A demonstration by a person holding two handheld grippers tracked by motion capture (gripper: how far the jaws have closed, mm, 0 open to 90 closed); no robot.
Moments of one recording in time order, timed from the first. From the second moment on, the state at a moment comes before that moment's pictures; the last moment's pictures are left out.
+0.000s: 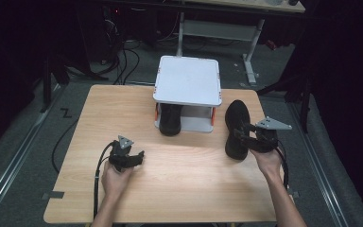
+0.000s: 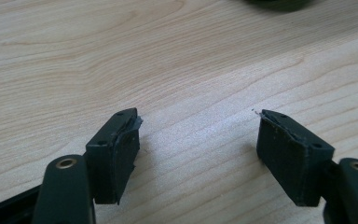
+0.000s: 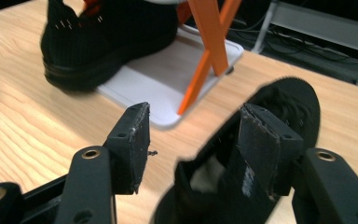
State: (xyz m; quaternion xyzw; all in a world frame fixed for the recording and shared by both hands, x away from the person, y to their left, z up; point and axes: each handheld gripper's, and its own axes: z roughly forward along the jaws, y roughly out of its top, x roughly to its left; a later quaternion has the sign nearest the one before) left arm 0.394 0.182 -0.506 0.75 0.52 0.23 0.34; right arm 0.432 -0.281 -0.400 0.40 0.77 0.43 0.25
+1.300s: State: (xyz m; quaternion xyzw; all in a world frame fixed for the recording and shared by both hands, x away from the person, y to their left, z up) left arm 0.393 0.182 -0.506 0.75 0.52 0.23 0.34; right arm 0.462 -0.270 -0.465 0.41 0.81 0.37 0.18
